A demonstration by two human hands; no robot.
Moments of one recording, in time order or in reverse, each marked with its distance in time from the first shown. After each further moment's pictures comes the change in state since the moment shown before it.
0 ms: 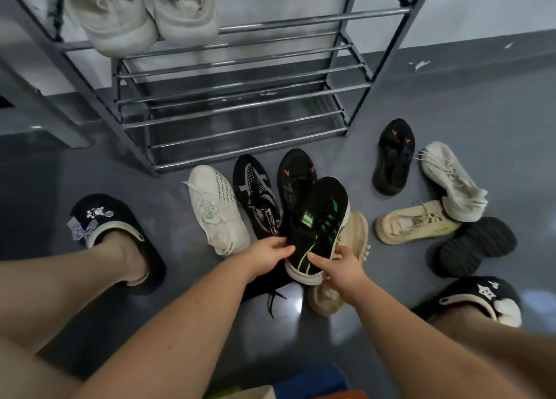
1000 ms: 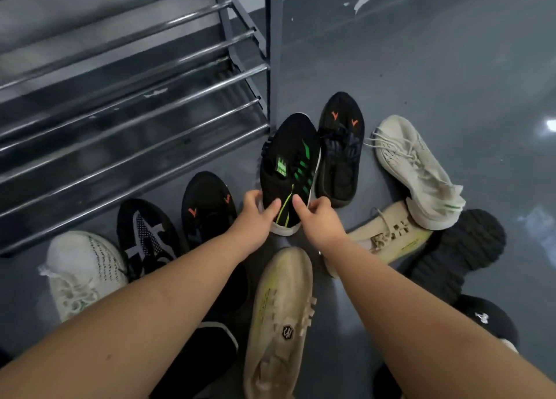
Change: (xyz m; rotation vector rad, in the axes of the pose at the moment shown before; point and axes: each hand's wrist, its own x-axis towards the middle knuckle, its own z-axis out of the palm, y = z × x) left_hand 0.189 0.149 0.078 0.208 0.230 0.083; right_hand 0.184 -0.107 -0.099 -0.365 0.178 -0.176
